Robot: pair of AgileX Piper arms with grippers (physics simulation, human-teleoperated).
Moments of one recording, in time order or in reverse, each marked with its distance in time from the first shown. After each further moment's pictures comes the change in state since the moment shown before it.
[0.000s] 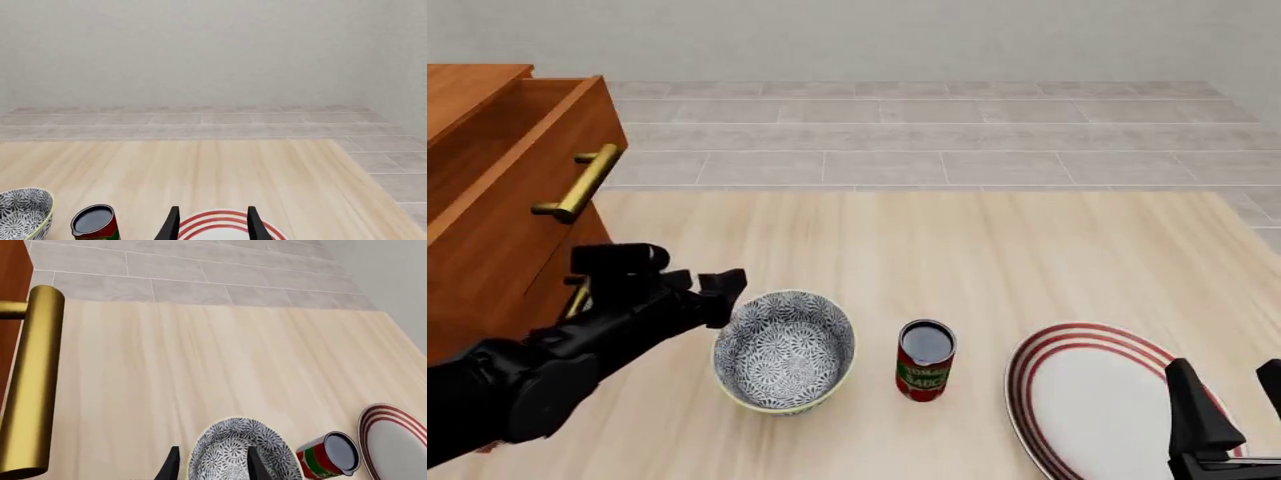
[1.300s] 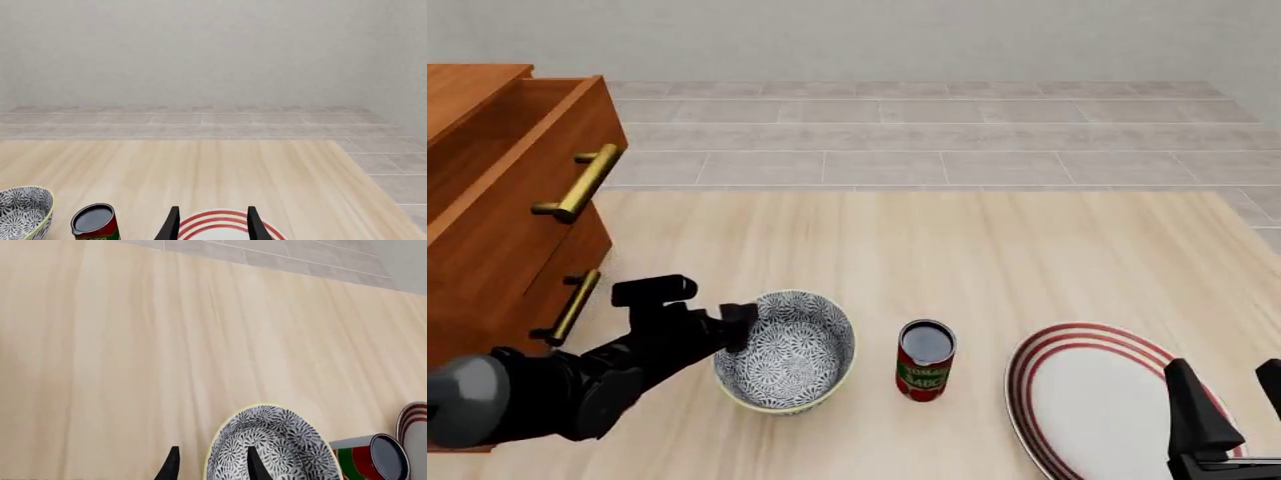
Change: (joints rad) left arm 0.017 0.284 0.029 -0.174 -0.084; right arm 0.004 0.000 0.000 0.000 -0.008
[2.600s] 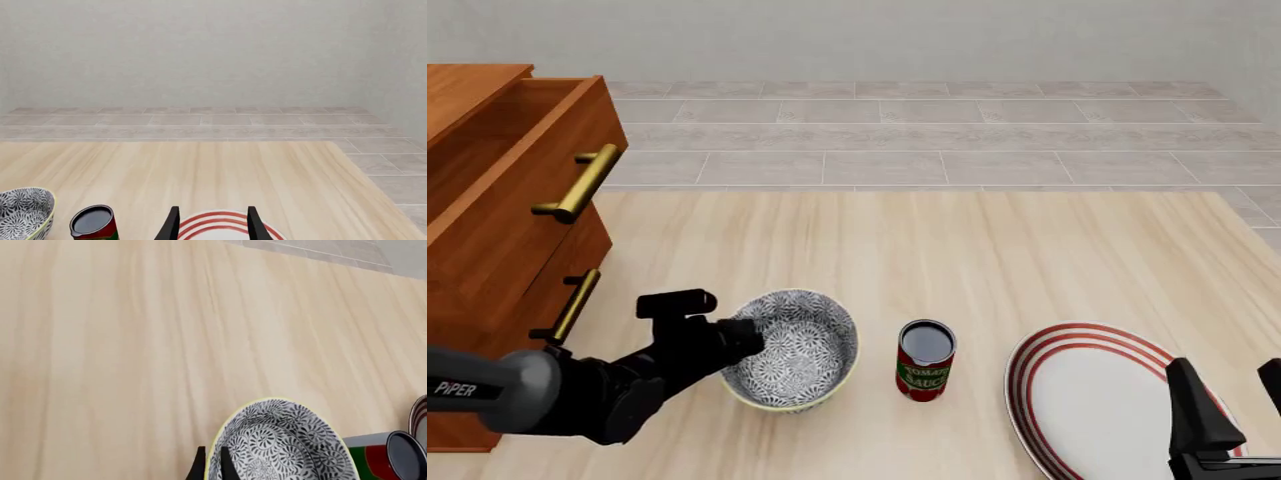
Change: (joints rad) left arm -0.028 0.148 -0.009 -0.114 -0.013; right arm -0.005 0.000 0.000 -0.005 0.001
